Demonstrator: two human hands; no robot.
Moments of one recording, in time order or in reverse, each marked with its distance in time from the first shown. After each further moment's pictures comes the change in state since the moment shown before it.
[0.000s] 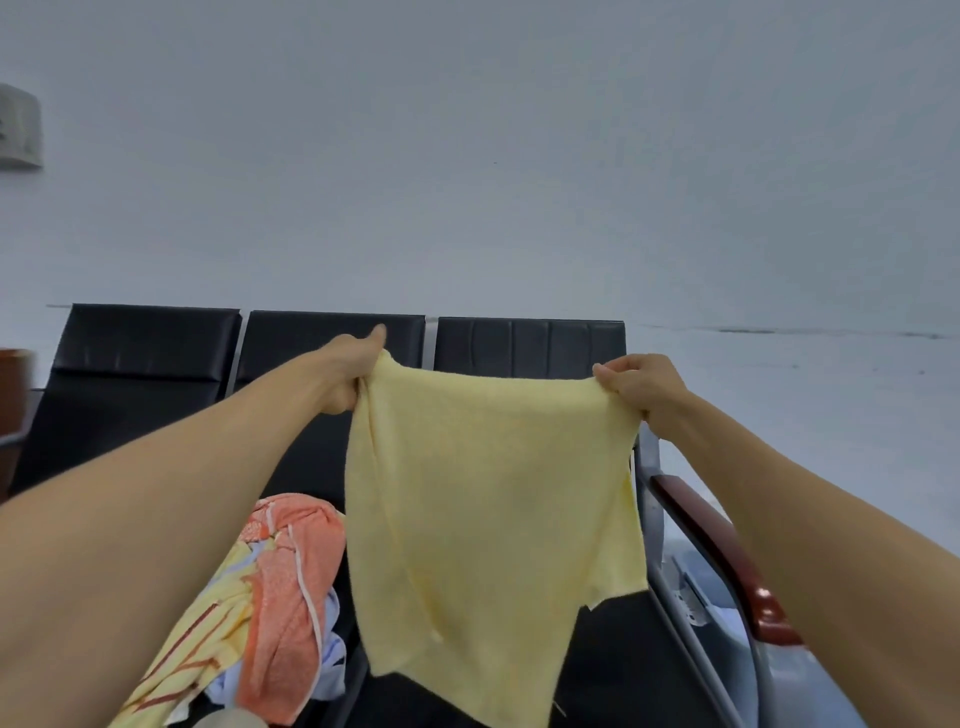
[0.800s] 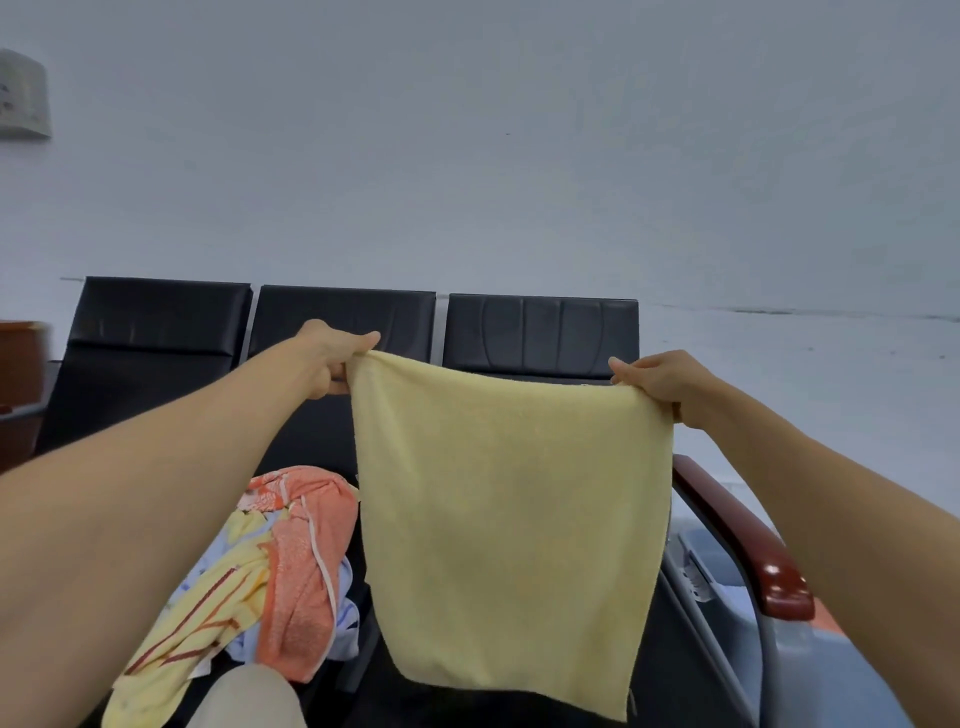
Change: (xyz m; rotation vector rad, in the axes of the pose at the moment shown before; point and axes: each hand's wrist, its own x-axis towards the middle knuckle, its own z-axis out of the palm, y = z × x) left_hand 0.000 -0.021 -0.025 -0.017 0.118 -0.013; right_hand 0.000 0.016 -0.010 -0.176 -0.180 0.112
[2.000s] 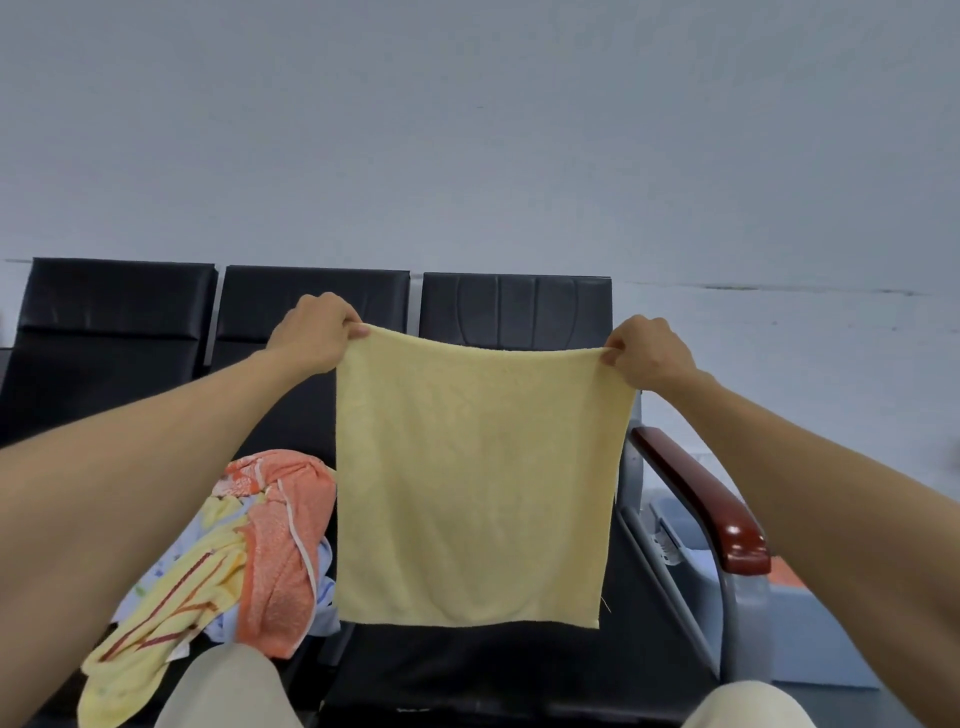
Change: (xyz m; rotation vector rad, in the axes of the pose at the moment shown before) left_hand 0.002 -0.012 0.013 0.862 0.097 0.626; right_hand 0.010 0.014 -0.004 -0.624 0.225 -0.259
